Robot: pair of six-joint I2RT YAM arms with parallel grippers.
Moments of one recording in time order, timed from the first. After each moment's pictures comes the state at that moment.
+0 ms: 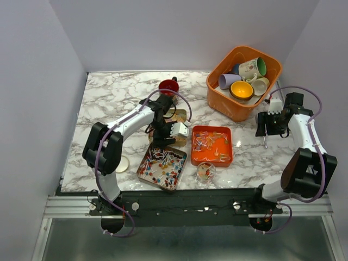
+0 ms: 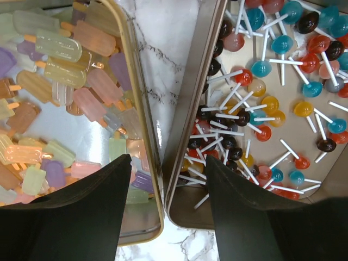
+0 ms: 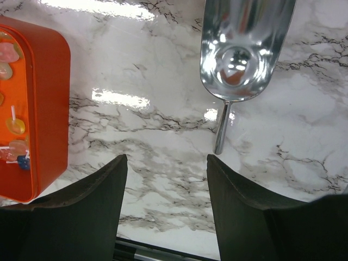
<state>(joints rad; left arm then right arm) -0.55 1.81 1.38 -1.01 0.44 1.12 -0.30 1.45 1.11 -0.84 -0.32 -0.40</state>
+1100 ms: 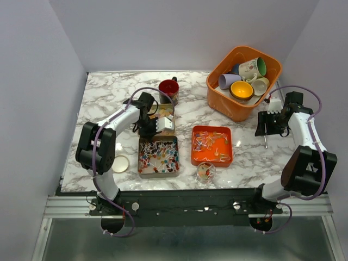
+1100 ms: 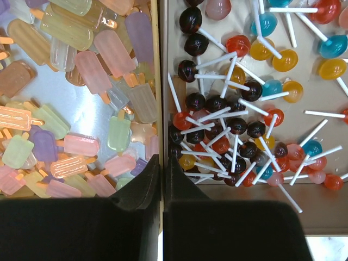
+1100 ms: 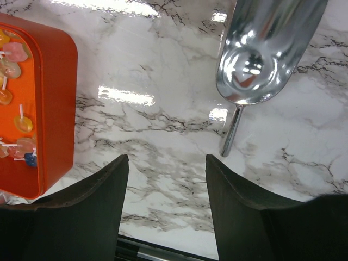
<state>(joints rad) -0.37 1.78 1.27 -0.90 0.37 1.12 -0.30 1.48 1.13 -0.86 -0.35 -0.40</state>
